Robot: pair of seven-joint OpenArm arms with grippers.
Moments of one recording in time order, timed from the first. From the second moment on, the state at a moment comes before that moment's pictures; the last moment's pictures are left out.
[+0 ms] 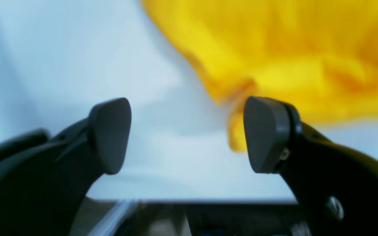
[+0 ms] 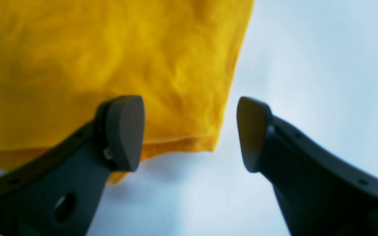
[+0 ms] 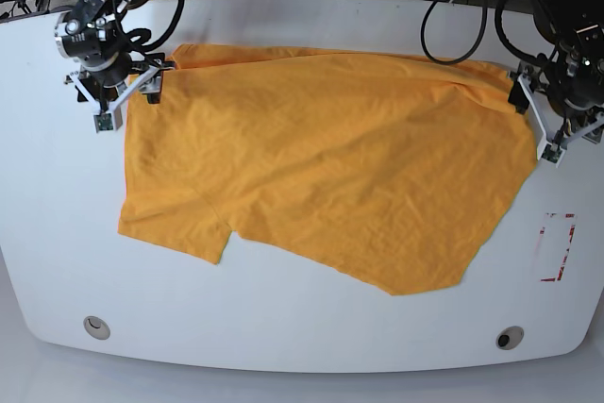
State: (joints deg) left arm 3.4 -16.8 -29.8 113.8 -13.7 -42.8 80.9; right arm -10.8 -2.8 39.9 113.1 13.5 40.9 -67.4
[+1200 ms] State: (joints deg) left arm -4.4 -16.6 -14.3 80.5 -13.7 -20.5 47.9; right arm -7.6 8.8 33.8 87.8 33.2 41.5 -68.0
